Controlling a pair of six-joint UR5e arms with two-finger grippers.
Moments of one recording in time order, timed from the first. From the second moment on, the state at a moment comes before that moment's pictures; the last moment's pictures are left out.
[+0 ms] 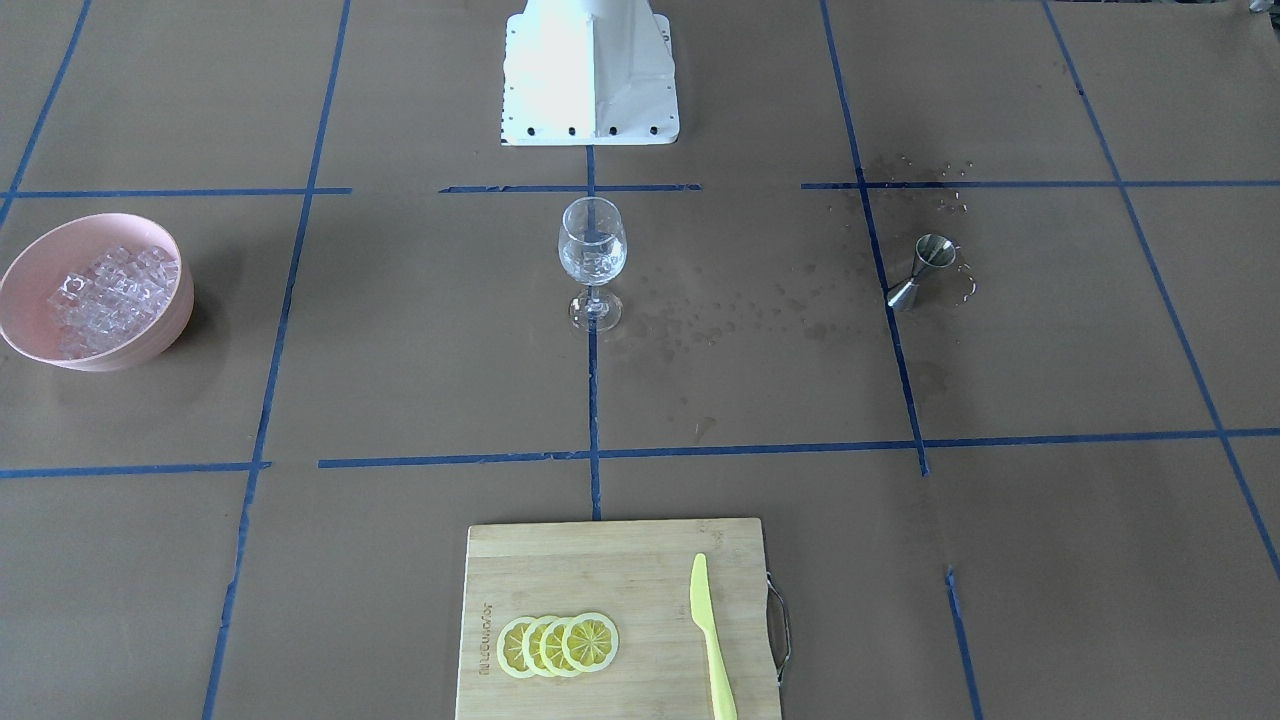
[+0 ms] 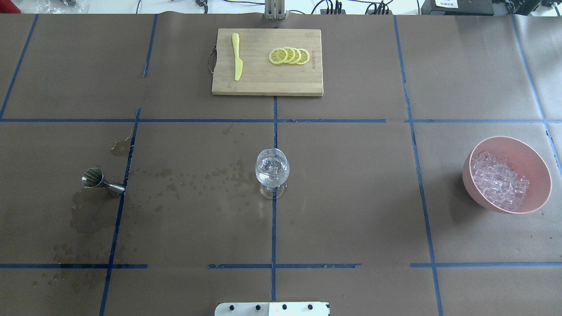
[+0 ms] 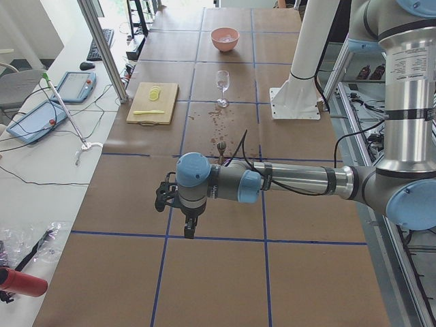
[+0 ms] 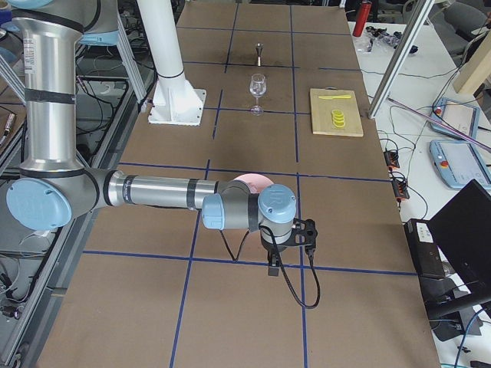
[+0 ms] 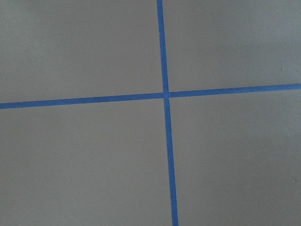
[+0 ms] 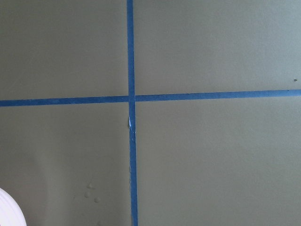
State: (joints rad) left arm -1.58 -1.48 -1.72 -1.66 -2.36 -0.02; right arm 1.60 -1.63 1.61 -1.49 2.33 0.07
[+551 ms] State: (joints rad) left arm -1.58 -1.48 -1.72 -1.66 -2.36 -0.02; right arm 1.60 -1.63 1.58 -1.49 2.36 0.08
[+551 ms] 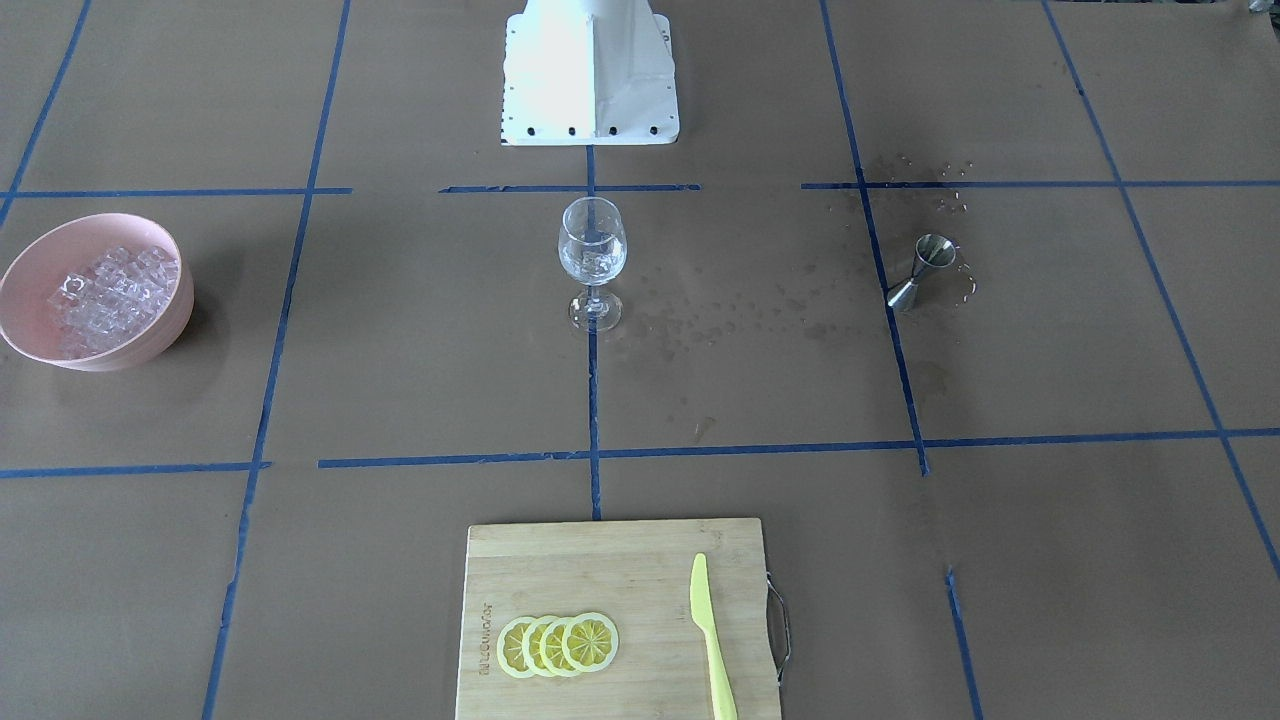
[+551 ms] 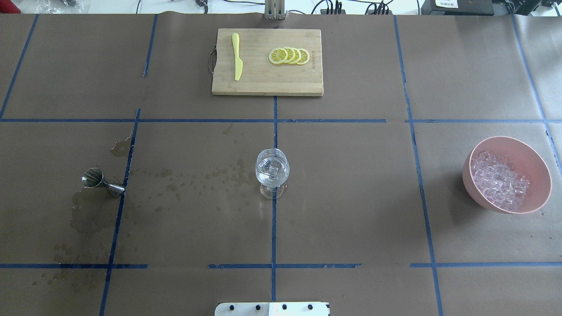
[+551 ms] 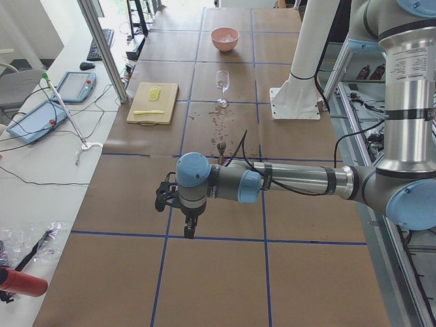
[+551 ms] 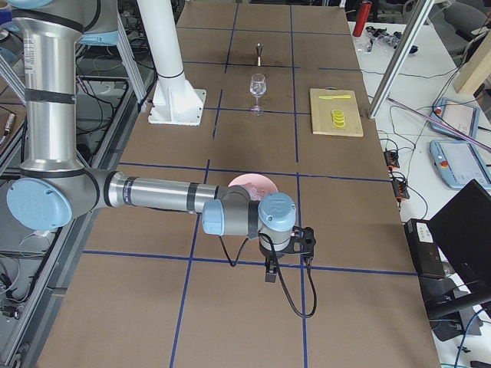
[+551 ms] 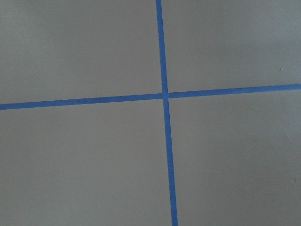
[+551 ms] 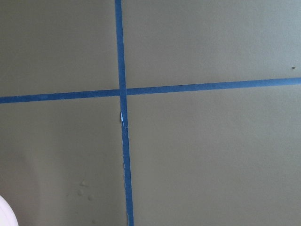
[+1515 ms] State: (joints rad) left arm -1.58 -1.48 -1.71 -1.66 -2.36 -0.02; right arm 1.60 -1.63 1.57 -1.49 2.39 0.10
